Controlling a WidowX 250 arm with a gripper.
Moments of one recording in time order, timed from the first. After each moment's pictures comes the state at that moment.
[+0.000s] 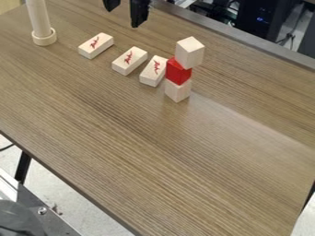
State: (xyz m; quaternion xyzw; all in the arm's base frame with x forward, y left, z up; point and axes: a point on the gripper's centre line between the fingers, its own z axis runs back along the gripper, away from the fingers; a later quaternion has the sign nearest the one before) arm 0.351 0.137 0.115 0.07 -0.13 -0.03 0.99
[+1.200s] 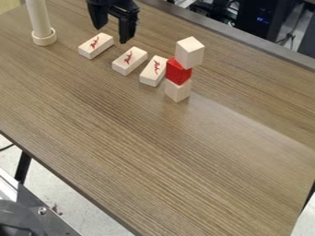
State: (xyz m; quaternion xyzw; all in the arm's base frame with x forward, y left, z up) arm 0.351 0.165 0.075 0.06 -0.10 0.01 0.99
